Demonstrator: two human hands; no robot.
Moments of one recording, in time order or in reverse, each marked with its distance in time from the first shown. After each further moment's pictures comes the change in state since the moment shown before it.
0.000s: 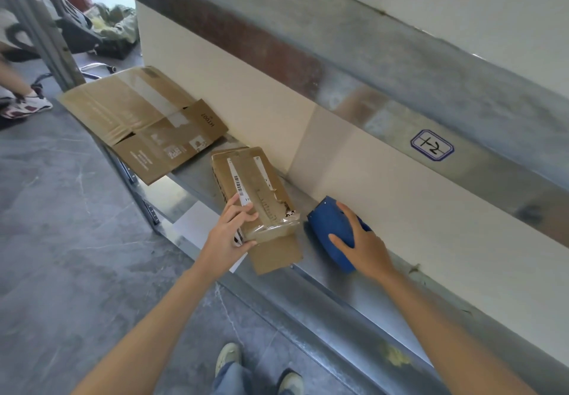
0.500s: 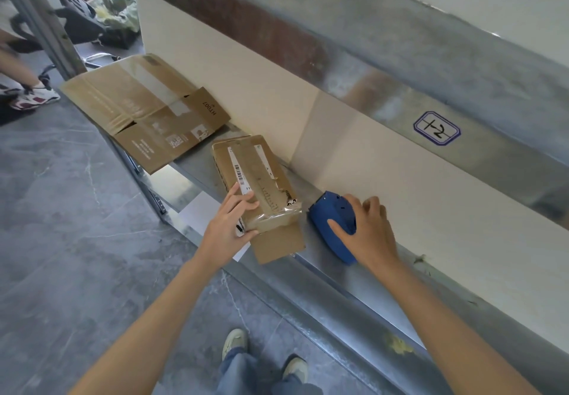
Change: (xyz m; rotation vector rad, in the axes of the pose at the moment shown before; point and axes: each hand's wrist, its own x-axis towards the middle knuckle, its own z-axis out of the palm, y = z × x) left_hand -0.002 0.007 -0.003 0.090 -0.003 0.002; right_hand -0.006 -0.025 -0.013 -0.228 0.175 -0.012
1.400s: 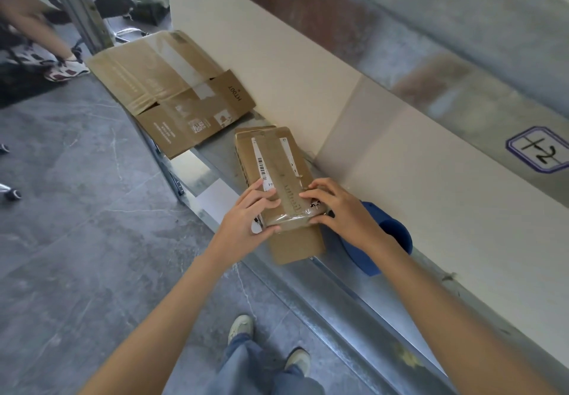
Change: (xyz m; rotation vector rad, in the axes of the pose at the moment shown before) left_hand 0.002 -0.001 -0.003 -0.032 0.008 0.005; right_hand 0.065 -0.051 0.027 0.331 -0.271 -0.546
